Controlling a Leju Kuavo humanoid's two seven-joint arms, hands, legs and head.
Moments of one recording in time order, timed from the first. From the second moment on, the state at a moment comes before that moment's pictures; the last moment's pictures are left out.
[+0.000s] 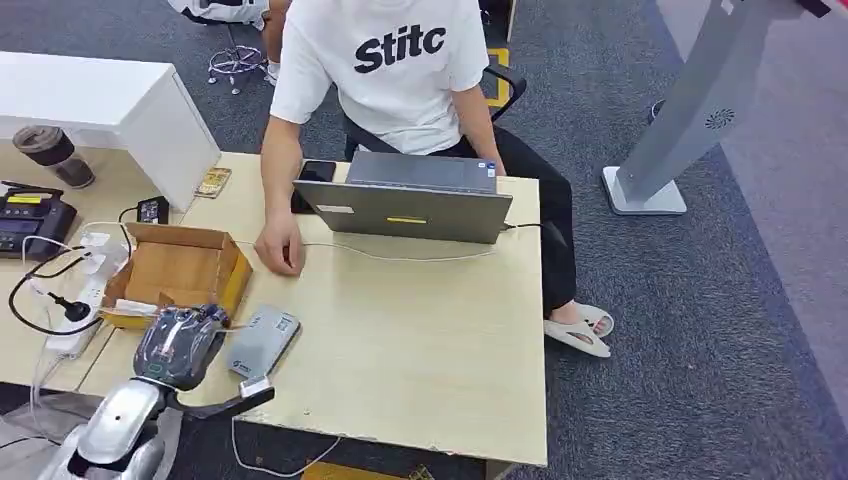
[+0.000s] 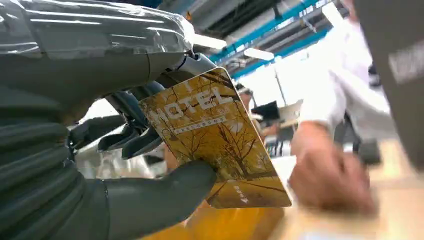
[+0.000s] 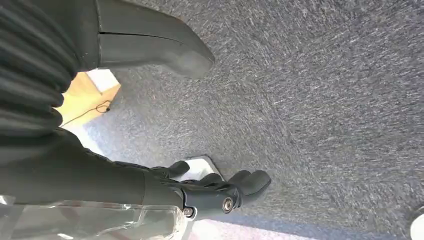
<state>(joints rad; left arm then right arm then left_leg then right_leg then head) 0.03 0.33 -0.10 -1.55 -1.49 0.33 -0.05 -0.04 0.07 -1.48 -0.41 1.28 -0.36 -0.06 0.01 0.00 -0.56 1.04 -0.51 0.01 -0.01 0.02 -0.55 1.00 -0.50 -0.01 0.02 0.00</state>
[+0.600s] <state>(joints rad) -0.04 0.33 -0.12 -1.64 -1.46 0.34 -0.06 -0.03 0.07 -1.50 -0.41 1.29 -0.36 -0.07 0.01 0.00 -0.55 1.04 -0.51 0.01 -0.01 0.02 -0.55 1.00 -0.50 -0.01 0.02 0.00</state>
